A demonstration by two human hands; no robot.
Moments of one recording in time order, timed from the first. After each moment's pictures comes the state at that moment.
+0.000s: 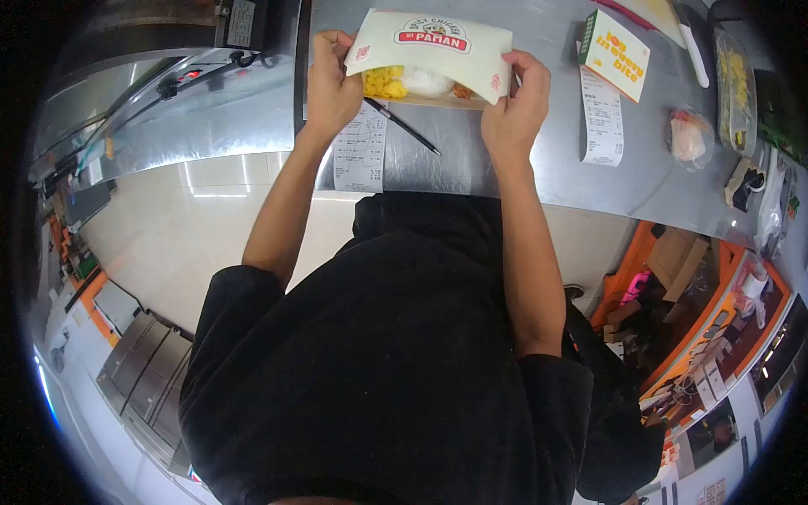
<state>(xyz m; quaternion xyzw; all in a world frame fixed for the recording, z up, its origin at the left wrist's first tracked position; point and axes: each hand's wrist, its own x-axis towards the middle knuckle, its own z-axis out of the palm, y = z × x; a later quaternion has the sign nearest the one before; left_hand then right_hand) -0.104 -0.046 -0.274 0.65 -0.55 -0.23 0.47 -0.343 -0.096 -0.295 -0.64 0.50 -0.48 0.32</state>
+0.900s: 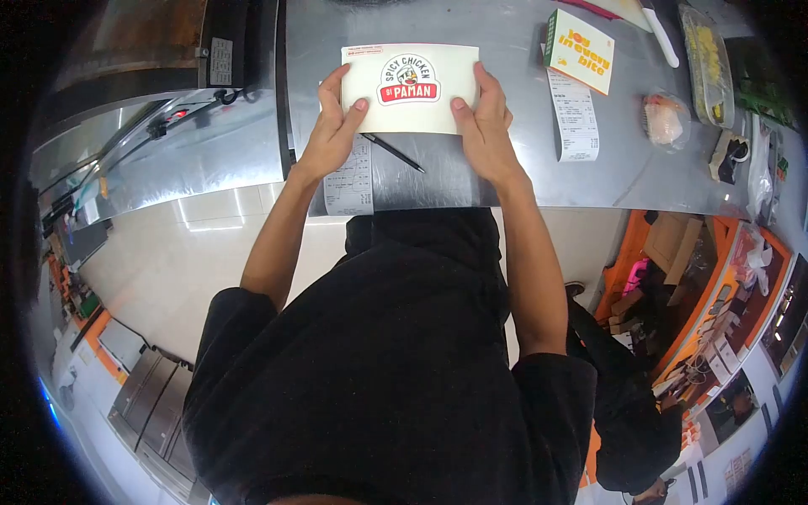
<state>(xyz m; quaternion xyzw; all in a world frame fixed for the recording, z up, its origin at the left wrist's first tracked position) -0.108 -0.029 -0.299 0.57 -0.56 -0.43 0.42 -0.370 -0.089 -0.287 -0.69 0.53 -0.23 0.44</state>
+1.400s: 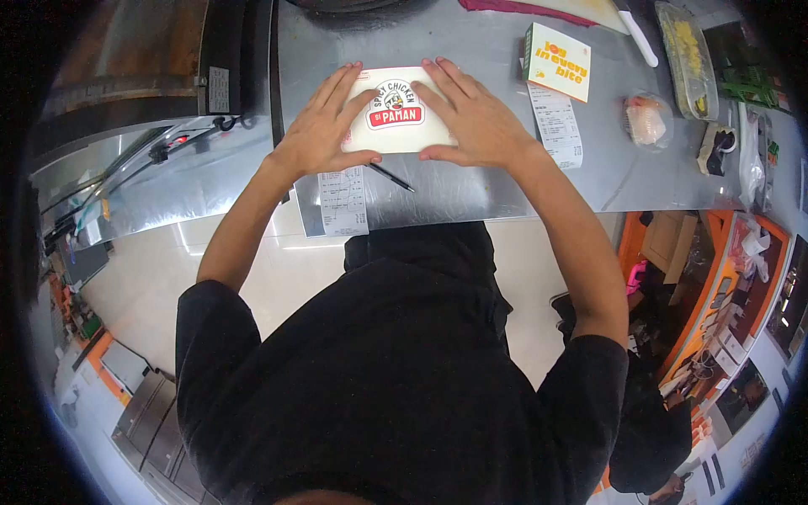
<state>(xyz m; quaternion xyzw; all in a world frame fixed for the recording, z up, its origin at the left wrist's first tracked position) -0.083 -0.072 -0.252 0.48 -0.86 -0.12 0.12 -0.382 -0.150 -0.249 -0.95 0.24 -0.09 0.16</state>
